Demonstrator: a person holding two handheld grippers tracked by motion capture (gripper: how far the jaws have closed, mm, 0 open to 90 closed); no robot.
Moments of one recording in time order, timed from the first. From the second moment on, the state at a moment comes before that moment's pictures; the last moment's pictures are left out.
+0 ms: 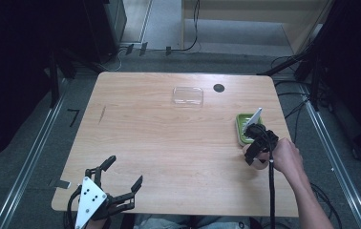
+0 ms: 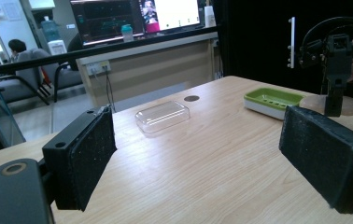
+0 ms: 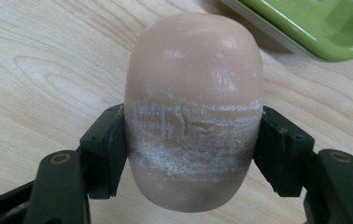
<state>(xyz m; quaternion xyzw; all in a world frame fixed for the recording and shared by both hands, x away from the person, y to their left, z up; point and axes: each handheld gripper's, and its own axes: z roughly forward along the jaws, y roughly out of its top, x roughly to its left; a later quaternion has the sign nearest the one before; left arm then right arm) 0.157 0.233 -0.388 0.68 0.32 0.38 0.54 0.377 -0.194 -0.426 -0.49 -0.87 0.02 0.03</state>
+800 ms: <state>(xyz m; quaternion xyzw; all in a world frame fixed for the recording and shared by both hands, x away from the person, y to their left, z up) 0.157 0.233 -0.388 0.68 0.32 0.38 0.54 0.387 -0.202 -0.412 -0.50 -0.86 0.02 0.02</state>
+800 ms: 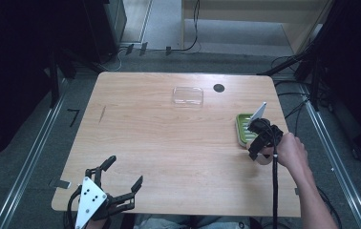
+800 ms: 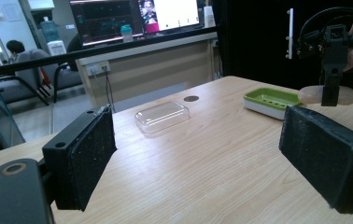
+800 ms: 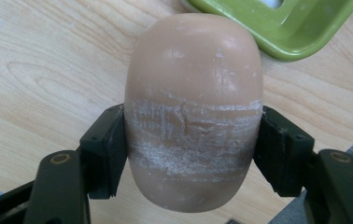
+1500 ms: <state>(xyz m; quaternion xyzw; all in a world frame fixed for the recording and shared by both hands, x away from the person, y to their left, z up) 0.157 0.233 -0.389 0.68 0.32 0.38 0.54 0.401 -0.203 -0.396 -0.52 -0.86 0.00 0.01</state>
